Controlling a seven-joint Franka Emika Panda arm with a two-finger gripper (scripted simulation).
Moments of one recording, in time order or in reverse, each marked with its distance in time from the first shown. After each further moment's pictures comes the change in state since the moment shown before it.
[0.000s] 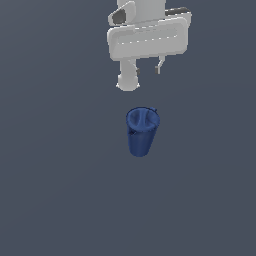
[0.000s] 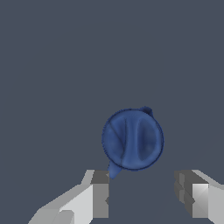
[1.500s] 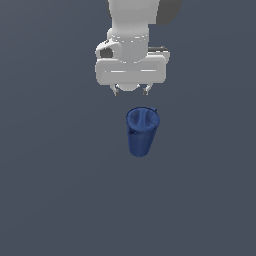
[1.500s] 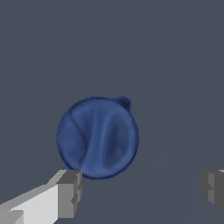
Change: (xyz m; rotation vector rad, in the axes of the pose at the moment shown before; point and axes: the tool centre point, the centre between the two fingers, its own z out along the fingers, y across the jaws) arm 0.005 0.054 0.061 -0.098 -0.150 -0.112
